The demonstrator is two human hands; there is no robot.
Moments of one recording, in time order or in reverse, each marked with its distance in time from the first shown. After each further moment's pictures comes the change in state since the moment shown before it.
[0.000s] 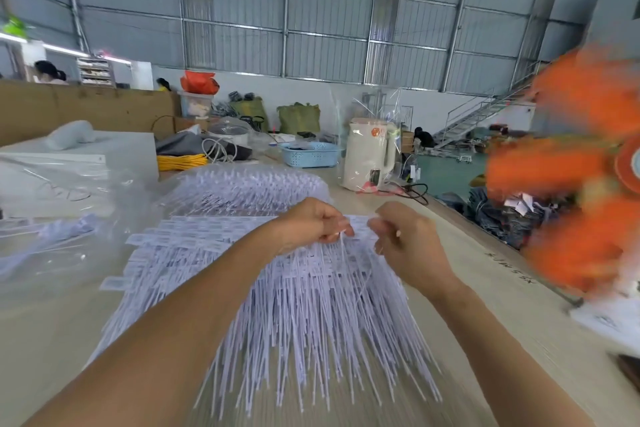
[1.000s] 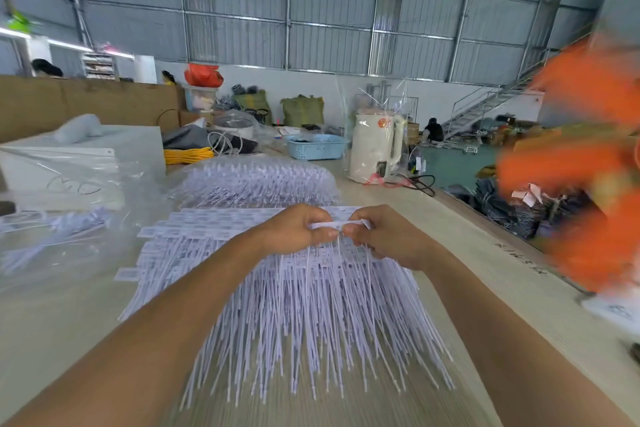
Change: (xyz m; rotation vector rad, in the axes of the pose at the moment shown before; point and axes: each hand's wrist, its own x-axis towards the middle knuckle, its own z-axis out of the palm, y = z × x) left_hand -0.017 -0.026 -0.018 0.330 -0.002 0.031; right_hand 0.021 -0.018 0.020 0.411 -0.544 0.504
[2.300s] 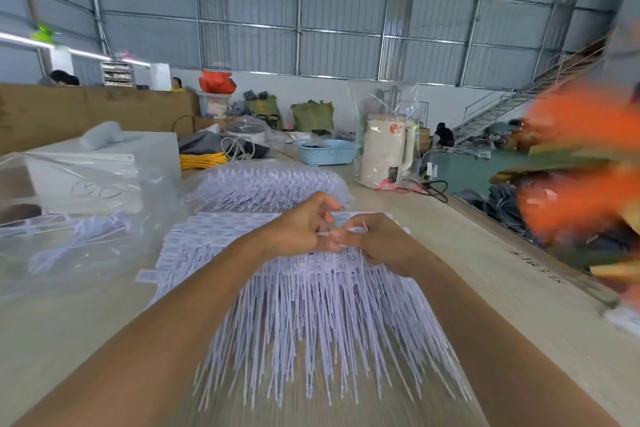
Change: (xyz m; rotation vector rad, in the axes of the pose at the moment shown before) left_hand -0.007 -0.004 -0.011 -0.228 0.014 0.011; right_hand 0.017 -0.002 0.025 0.184 -0.005 0.084
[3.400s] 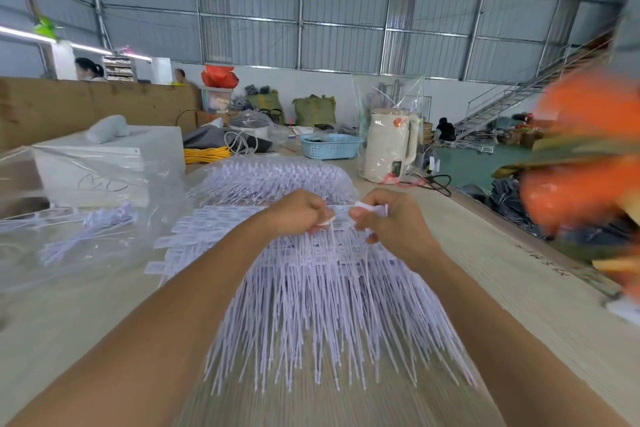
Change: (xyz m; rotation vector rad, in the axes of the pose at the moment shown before) left_hand 0.002 0.008 -0.014 0.307 0.098 -0.209; right_hand -0.017 -0.012 0.001 -0.093 0.293 -0.319
